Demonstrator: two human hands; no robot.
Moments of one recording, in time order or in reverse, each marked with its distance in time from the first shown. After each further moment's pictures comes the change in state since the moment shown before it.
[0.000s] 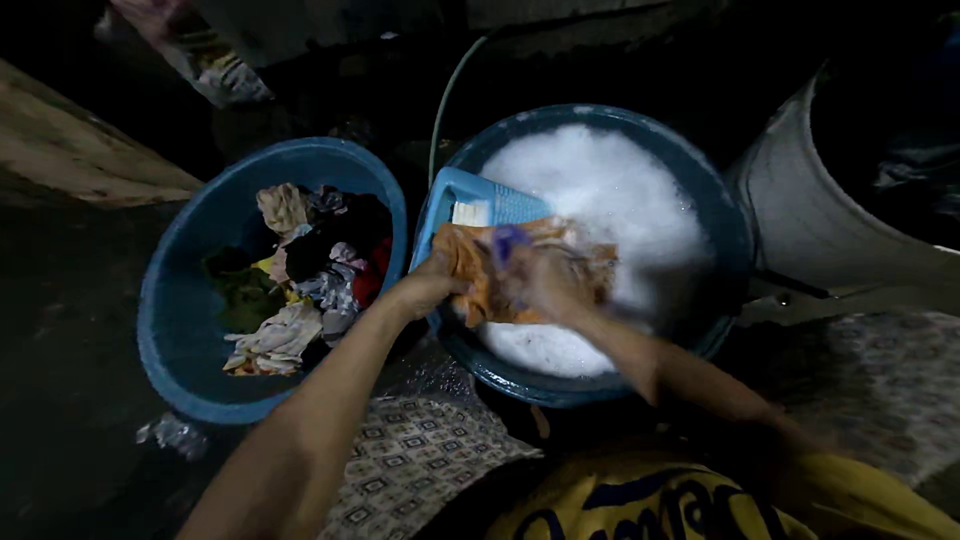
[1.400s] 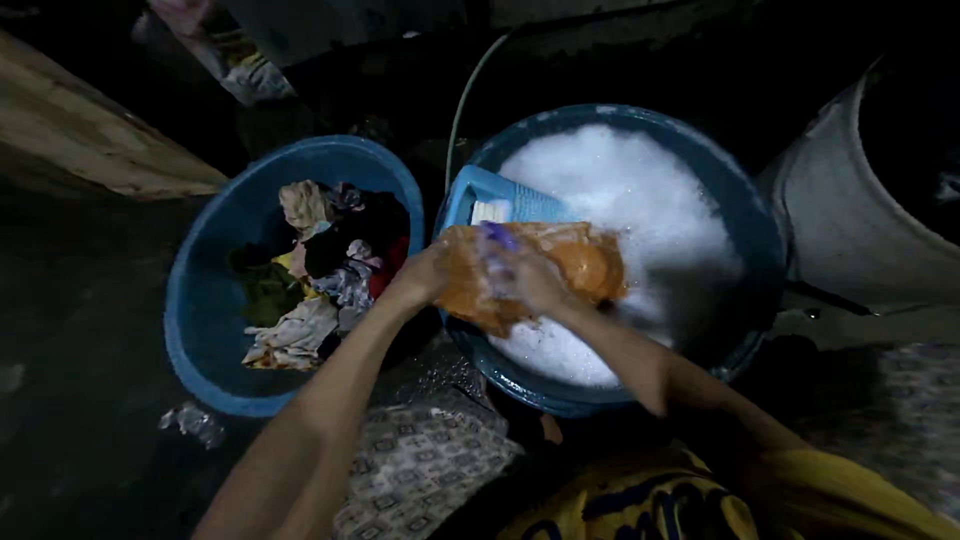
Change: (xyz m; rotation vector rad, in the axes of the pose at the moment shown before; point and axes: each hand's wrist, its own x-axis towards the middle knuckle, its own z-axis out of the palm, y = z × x) left_hand -0.003 0.002 -0.032 0.422 0.195 0.002; right_hand 0.044 0.010 0.039 -0.095 -0.049 -0.090
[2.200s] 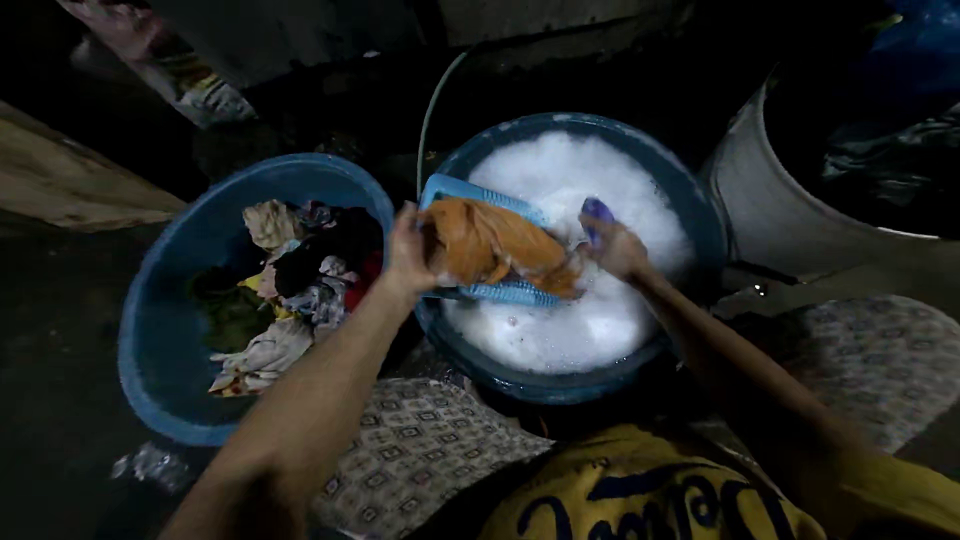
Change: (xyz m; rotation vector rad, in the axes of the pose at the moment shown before) left_hand -0.005 0.056 0.026 -1.093 -0.140 -0.078; right_hand -0.072 0.105 -0.113 -0.010 0.150 0.310
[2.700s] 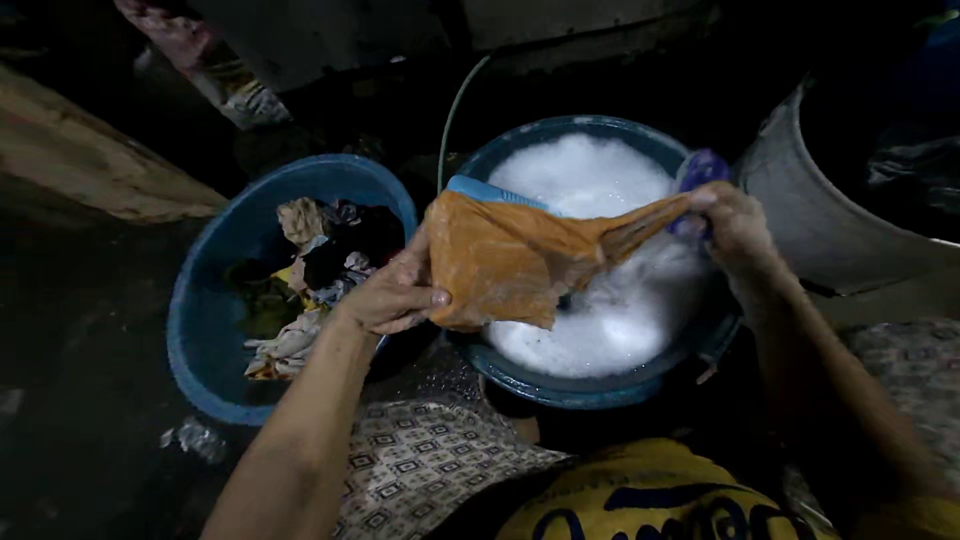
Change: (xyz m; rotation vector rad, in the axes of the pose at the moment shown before) left_hand -0.049 0.012 -0.068 0.209 -0.718 0.366; right_hand -0.026 0.007 -0.095 0.665 0.312 -0.138
